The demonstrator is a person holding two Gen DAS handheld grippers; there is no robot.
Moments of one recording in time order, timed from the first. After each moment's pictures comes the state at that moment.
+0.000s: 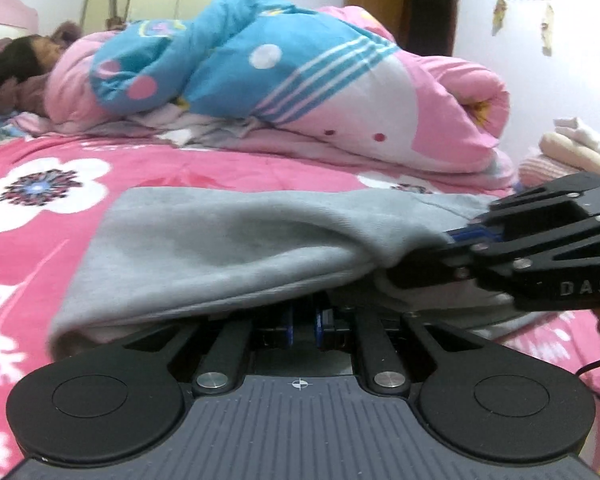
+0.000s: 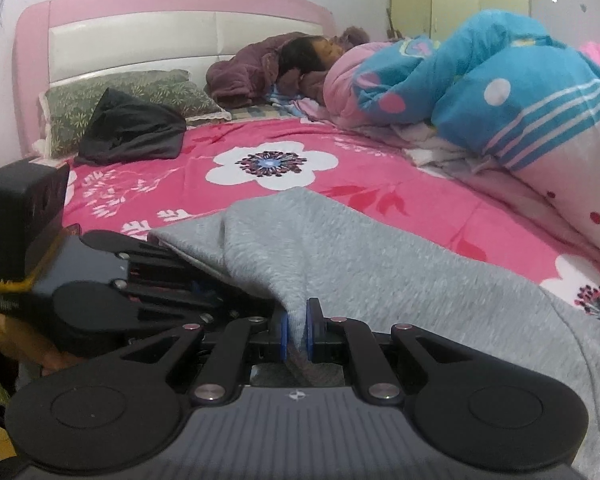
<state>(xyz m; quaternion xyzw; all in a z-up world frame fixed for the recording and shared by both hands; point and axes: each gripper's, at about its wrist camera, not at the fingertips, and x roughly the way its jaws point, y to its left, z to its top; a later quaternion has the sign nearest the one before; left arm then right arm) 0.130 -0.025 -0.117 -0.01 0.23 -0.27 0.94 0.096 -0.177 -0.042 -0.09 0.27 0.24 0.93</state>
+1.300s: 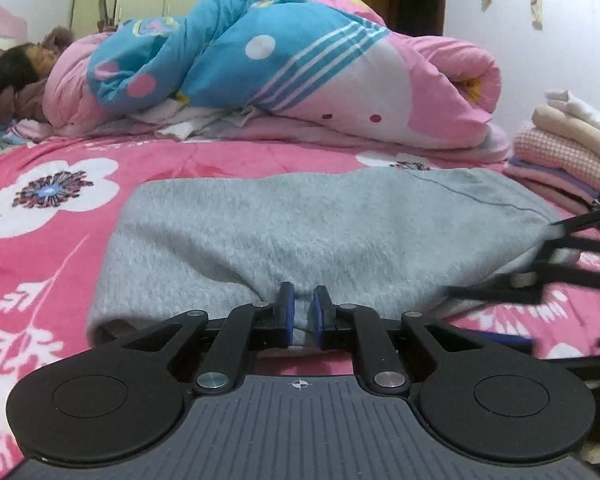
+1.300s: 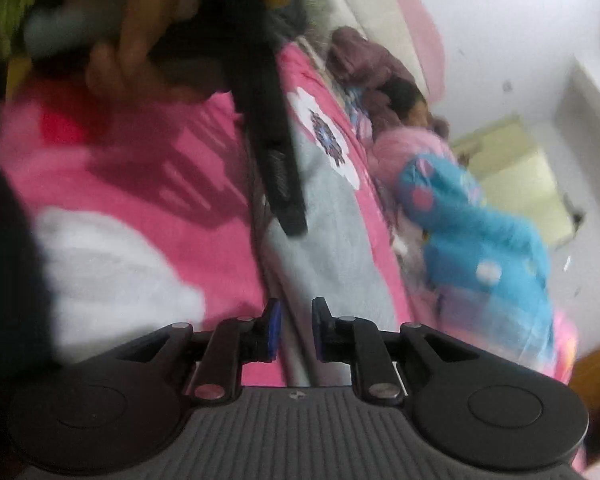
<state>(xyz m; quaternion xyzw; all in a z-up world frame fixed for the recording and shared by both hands) 0.122 -0.014 -0.112 0.03 0.24 -0.28 0.93 -0.004 -0.112 -0.106 -0.51 0.16 0.18 0.83</state>
